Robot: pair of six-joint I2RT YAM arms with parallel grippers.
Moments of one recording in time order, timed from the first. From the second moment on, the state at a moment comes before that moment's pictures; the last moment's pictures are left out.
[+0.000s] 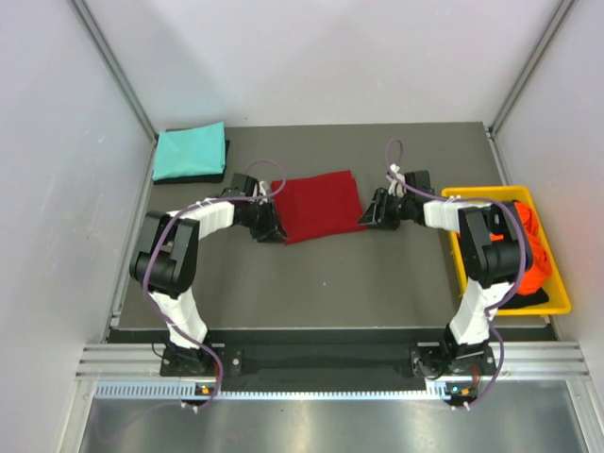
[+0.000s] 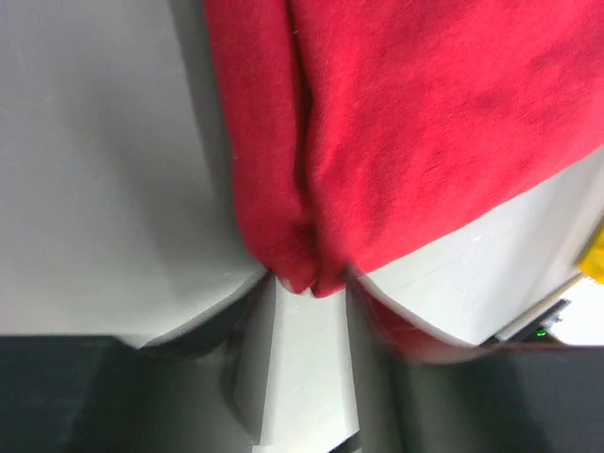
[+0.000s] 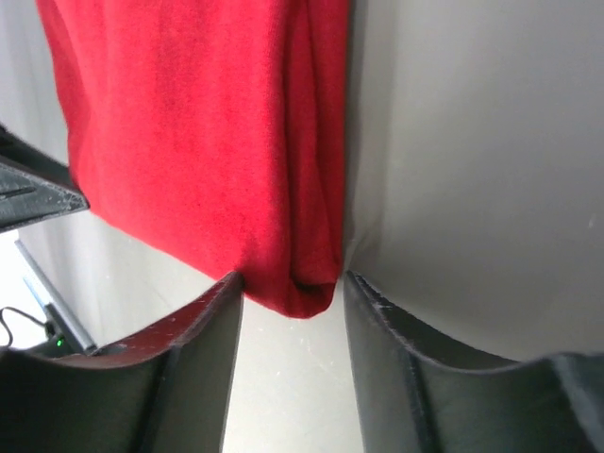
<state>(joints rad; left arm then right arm) -0.27 1.82 1.07 -0.33 0.46 -0.53 0.20 1.86 1.00 -0.01 -0.61 0.42</state>
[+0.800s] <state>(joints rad) -0.26 1.80 1.15 -0.35 0.43 -0.54 0.21 1.85 0.89 0.16 -0.66 0.50</state>
